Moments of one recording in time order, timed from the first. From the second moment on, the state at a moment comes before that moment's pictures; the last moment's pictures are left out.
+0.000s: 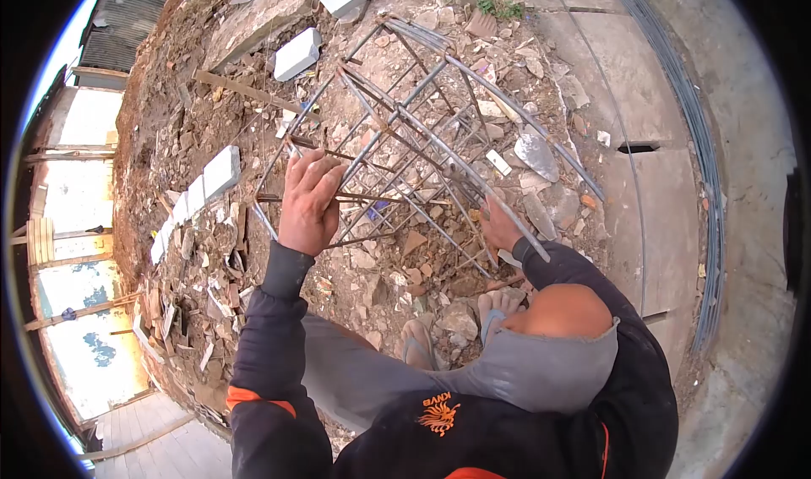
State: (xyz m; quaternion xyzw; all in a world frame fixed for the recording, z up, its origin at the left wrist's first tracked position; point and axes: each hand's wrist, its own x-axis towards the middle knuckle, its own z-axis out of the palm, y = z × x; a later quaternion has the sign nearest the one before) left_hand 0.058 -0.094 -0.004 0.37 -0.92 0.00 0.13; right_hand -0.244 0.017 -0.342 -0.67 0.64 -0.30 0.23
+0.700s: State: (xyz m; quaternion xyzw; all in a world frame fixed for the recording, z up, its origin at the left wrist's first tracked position) left_hand 0.059 -0.093 -0.005 0.37 -0.92 0.01 0.12; right_hand -0.292 0.001 -0.219 -0.62 0.66 -0.15 0.41
